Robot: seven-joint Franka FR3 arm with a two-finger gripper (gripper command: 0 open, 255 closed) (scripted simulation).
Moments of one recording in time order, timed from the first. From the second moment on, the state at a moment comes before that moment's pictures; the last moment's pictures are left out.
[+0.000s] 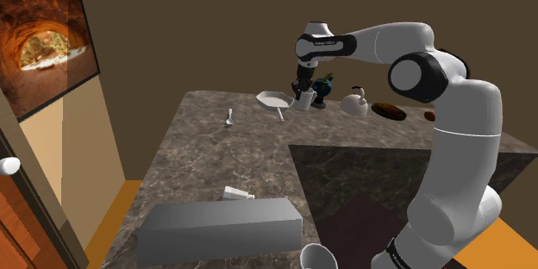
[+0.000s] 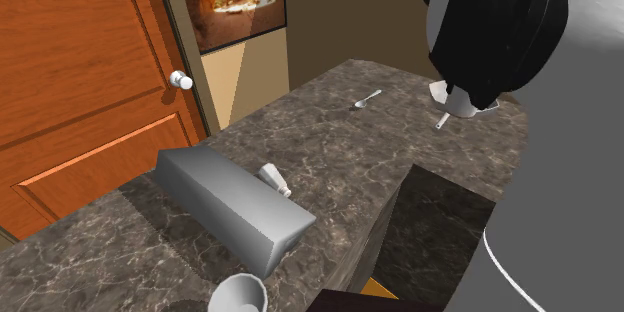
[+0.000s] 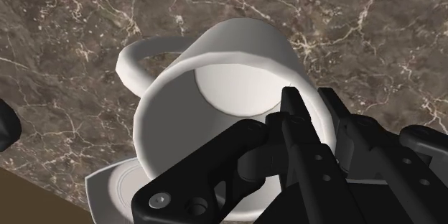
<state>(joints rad) -0.28 0.39 0.03 -1.46 -0.05 1.92 -0.25</state>
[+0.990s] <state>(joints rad) -0.30 0.47 0.03 -1.52 -0.05 2.05 -0.26</state>
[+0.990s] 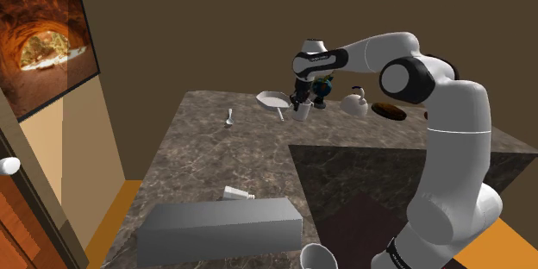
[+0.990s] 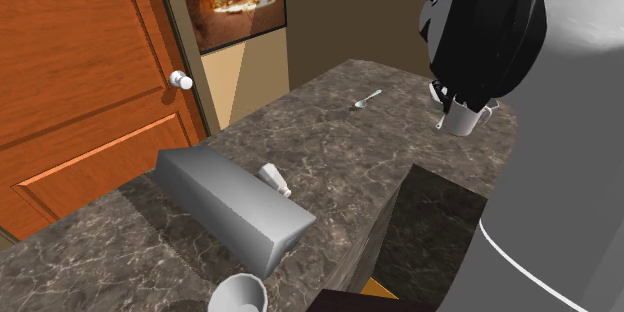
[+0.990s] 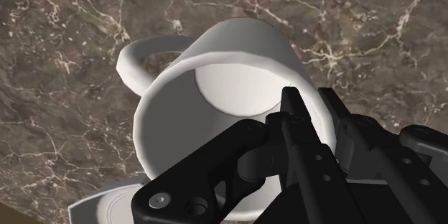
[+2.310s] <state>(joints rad) -0.29 0.57 0.02 -1.62 -0.06 2.25 -0.25</state>
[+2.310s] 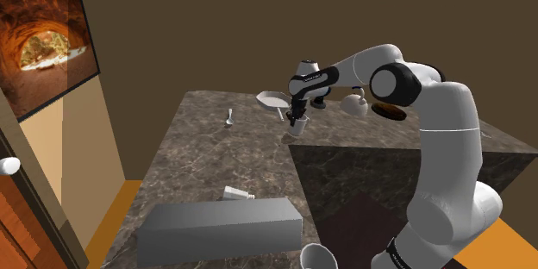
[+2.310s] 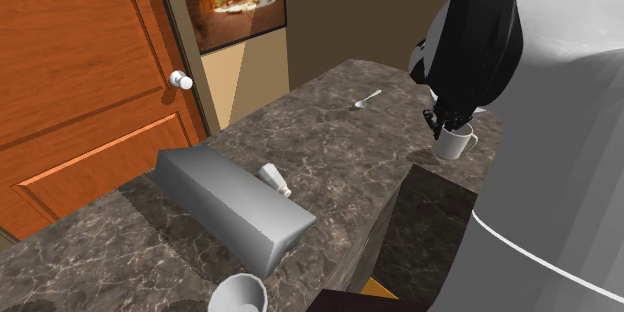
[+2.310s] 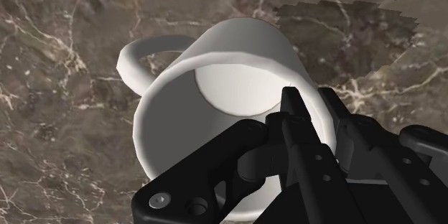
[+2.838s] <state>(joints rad) -0.29 0.57 0.02 -1.62 -0.06 2.25 -0.25</state>
